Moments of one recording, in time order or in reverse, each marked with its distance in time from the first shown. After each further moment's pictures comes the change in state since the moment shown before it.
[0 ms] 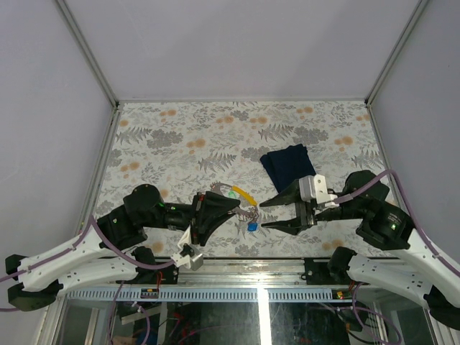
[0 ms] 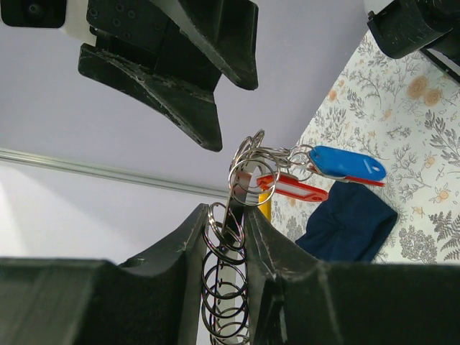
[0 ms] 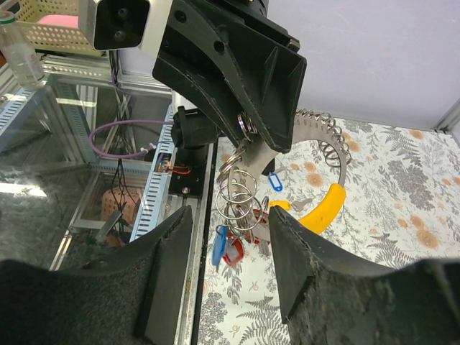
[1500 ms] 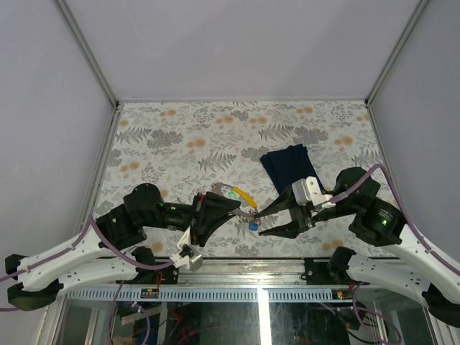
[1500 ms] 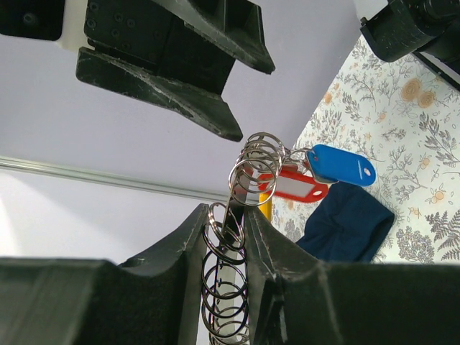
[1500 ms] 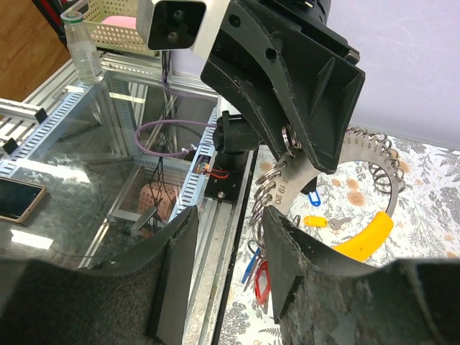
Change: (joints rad) left arm -0.001 0.006 0.020 -0.029 0.018 0.013; right arm 0.000 0.046 -0.005 0.047 -0.162 0.016
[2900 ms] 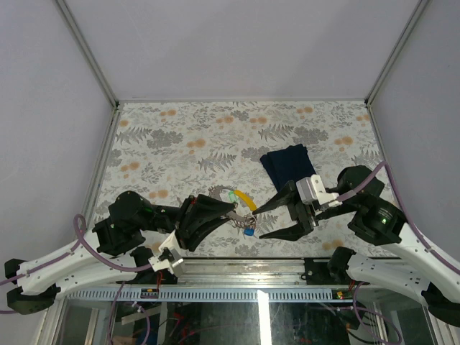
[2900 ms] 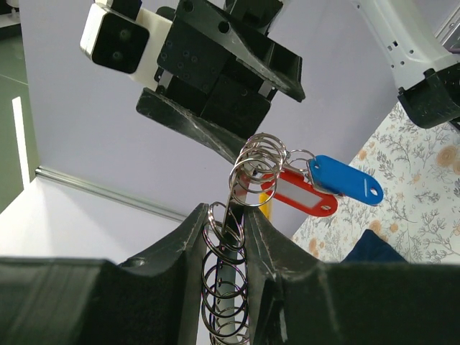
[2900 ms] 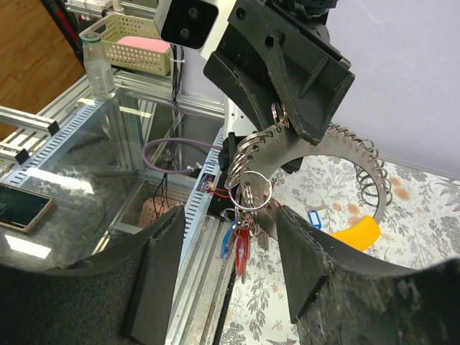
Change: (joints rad) left arm 0.000 -0.083 -0.105 0.272 0.061 -0.150; right arm 0.000 0.009 0.011 0.088 -0.039 0.042
